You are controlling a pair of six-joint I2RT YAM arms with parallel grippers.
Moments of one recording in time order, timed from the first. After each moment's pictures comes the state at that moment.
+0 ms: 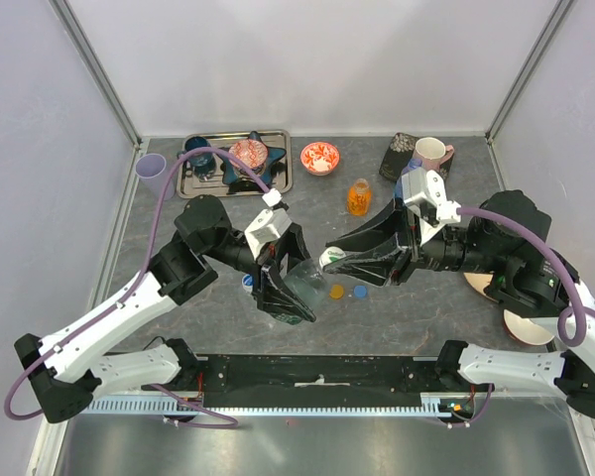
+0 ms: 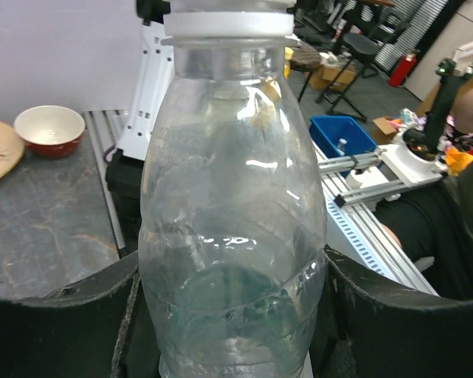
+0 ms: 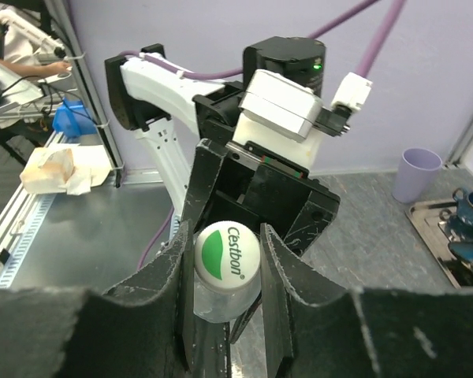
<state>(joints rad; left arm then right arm) -0.86 1.03 1.09 0.04 1.13 -0.34 1.04 0.97 1.51 -0.43 -0.45 0.09</state>
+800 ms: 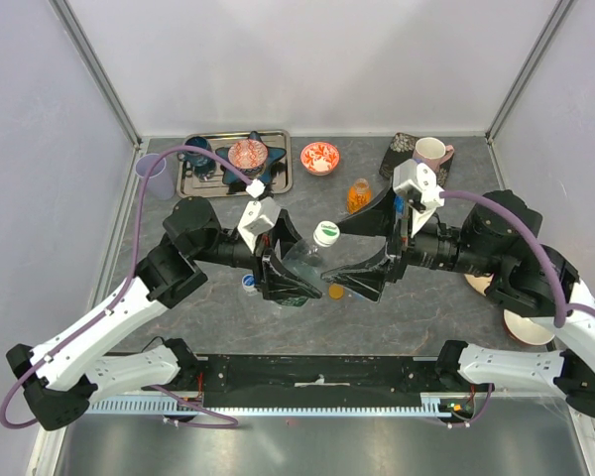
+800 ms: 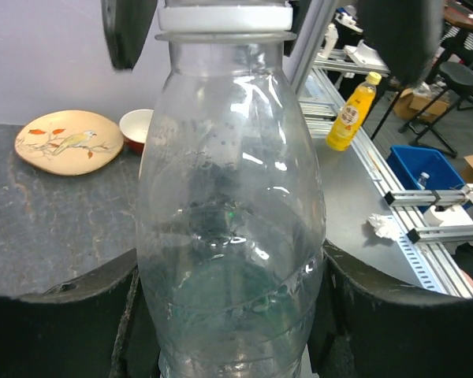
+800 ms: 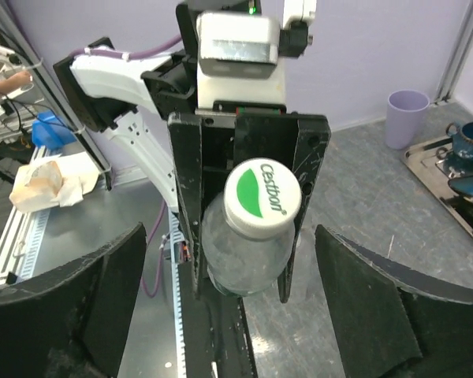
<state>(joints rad) -0.84 0.98 1.09 -0.02 0.93 -0.26 1.04 0.97 1.52 -0.52 -0.34 0.17</state>
